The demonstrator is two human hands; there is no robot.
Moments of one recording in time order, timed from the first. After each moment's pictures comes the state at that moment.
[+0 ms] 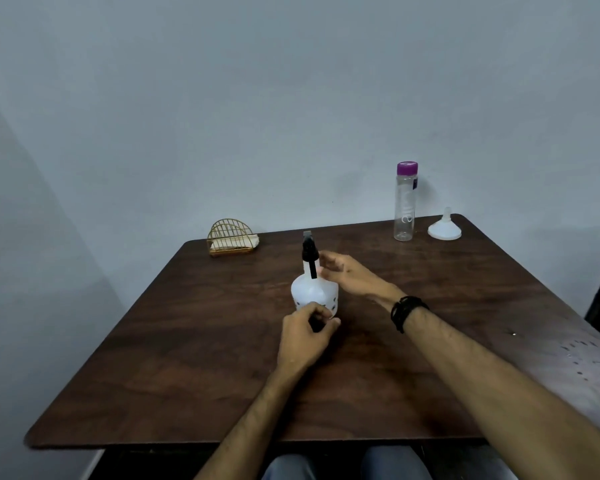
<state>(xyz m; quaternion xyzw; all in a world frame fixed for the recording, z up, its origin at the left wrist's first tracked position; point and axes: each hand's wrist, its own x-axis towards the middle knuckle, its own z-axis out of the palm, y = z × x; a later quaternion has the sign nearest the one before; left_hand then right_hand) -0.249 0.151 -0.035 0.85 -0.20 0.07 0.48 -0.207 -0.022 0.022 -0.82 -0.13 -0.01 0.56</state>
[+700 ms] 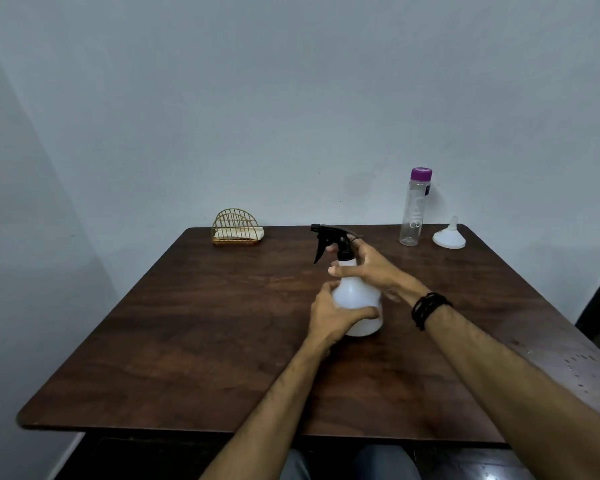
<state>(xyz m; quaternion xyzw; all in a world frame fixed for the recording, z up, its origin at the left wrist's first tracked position) -0.239 0.116 -0.011 0.78 -0.10 -0.10 0.61 -0.215 -0.029 0.039 -0.78 -0.06 -0.02 0.62</state>
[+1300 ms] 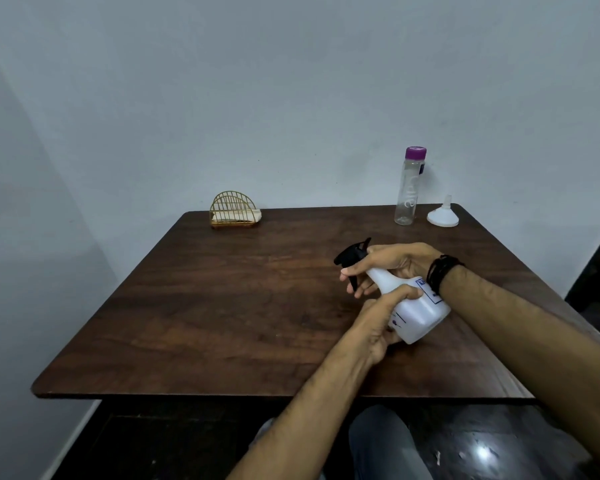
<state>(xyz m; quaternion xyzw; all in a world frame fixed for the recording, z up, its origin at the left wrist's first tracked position) -0.319 0.070 -0.001 0.58 -0.03 -0.37 0.72 -0.241 -0.049 0.053 -0.79 0.03 0.29 0.54</state>
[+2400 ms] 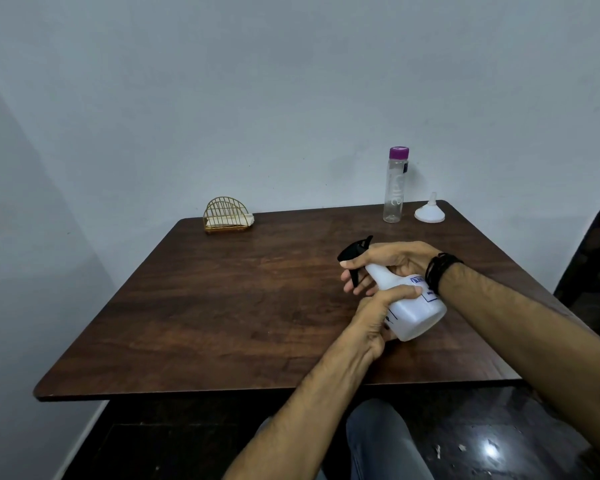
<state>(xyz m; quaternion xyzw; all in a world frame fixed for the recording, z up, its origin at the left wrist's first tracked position) -0.340 0.058 0.004 0.59 -0.03 -0.36 0.73 -0.265 -0.061 0.056 -0.79 0.08 0.28 0.54</state>
